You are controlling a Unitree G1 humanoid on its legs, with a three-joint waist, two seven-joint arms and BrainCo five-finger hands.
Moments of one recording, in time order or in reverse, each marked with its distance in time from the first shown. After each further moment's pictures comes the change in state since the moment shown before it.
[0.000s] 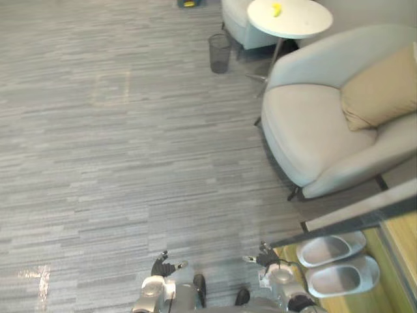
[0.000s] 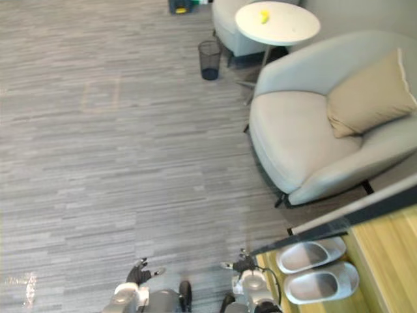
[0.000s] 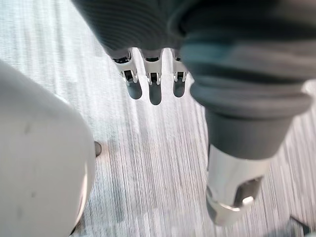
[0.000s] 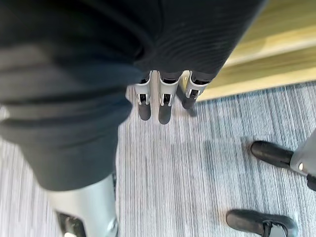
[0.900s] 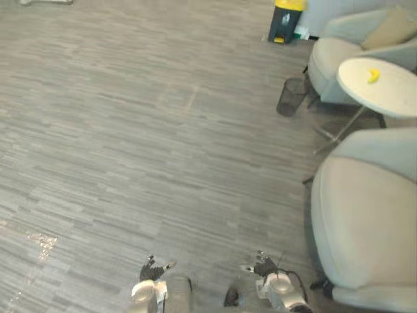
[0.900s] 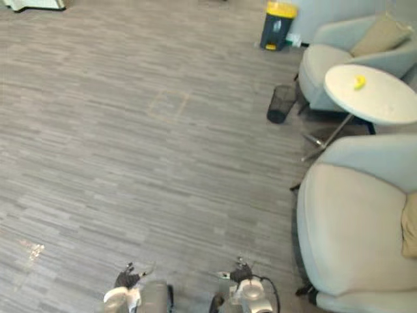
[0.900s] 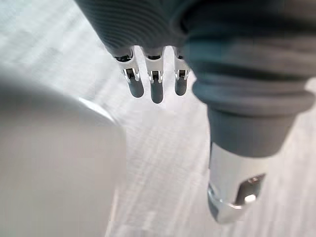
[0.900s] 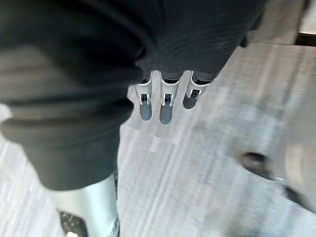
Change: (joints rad) left arm 0.007 -0.034 0.180 -0.080 -0.031 -0.006 0.015; right arm 0.047 0.027 0.039 -0.065 0.002 0.003 -0.009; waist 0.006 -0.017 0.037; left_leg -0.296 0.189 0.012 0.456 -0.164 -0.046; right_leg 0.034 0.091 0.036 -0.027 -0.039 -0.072
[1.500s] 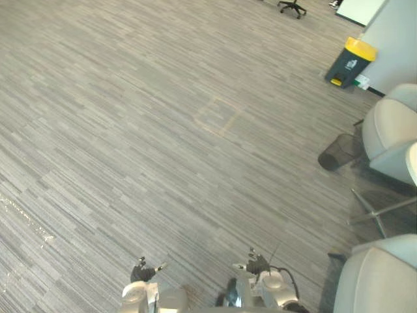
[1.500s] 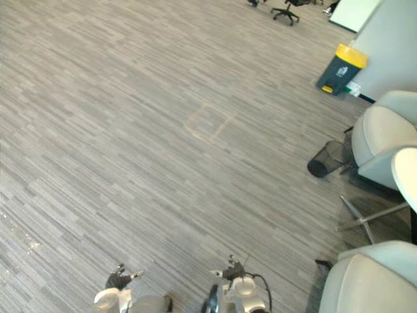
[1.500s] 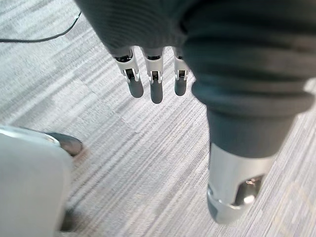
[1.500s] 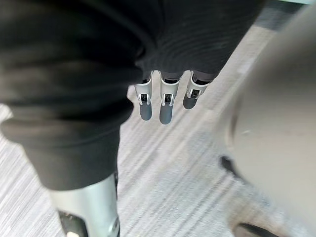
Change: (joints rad) left arm 0.012 0.047 -0.029 0.039 -0.015 0.008 0.000; right arm -0.011 0.016 0.037 0.029 -0.003 -0.004 0.009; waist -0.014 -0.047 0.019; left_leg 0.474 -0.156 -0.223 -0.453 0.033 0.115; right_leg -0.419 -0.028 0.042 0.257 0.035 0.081
